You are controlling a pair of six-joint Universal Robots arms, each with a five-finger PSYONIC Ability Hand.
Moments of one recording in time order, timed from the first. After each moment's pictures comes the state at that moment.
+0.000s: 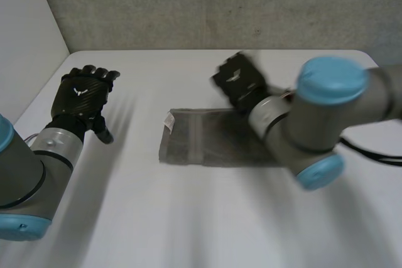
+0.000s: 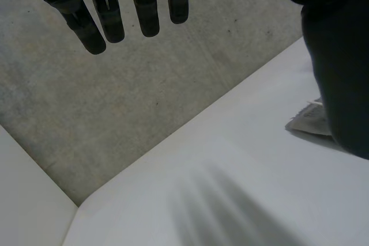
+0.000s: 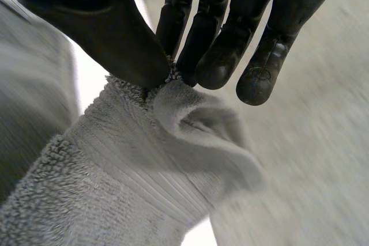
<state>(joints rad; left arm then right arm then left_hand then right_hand) 4.44 -1.78 -1.88 3.66 -1.51 3.46 2.17 -0.92 1.17 -0.21 1.40 2.31 0.28 0.26 0.26 0.27 0.23 1.34 1.32 1.34 1.35 1.16</state>
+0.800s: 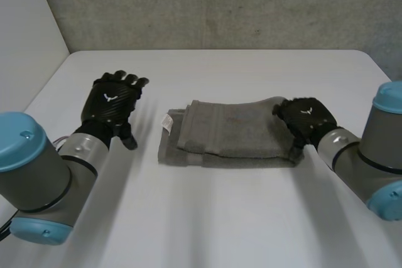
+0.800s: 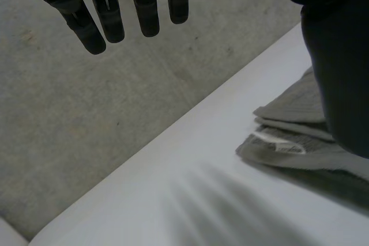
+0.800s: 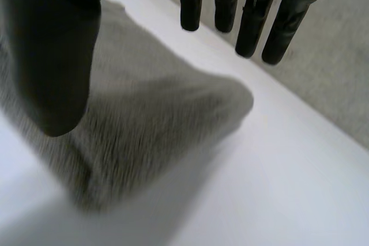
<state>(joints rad) 4.32 -1.86 -1.83 3.67 -1.51 3.46 1.85 -1.09 1.57 -0.15 1.34 2.74 0.28 0.26 0.26 0.27 0.23 0.34 0.34 0.33 0.34 0.17</state>
